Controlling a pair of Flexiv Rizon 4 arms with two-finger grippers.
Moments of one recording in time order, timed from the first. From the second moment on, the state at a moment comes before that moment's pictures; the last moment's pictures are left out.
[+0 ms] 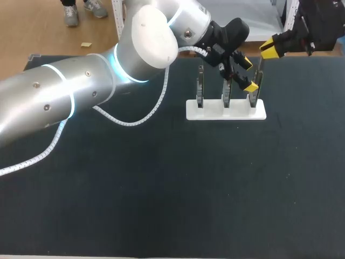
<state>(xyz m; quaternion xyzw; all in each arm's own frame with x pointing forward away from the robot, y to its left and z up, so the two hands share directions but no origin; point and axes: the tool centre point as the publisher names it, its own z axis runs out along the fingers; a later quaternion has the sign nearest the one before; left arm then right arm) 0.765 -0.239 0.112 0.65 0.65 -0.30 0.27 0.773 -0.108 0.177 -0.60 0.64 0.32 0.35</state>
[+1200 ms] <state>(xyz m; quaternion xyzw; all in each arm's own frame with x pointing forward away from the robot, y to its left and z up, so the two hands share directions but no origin) 0.765 -0.239 0.112 0.65 0.65 -0.30 0.27 0.776 -0.107 0.174 -0.60 0.65 0.31 0.36</state>
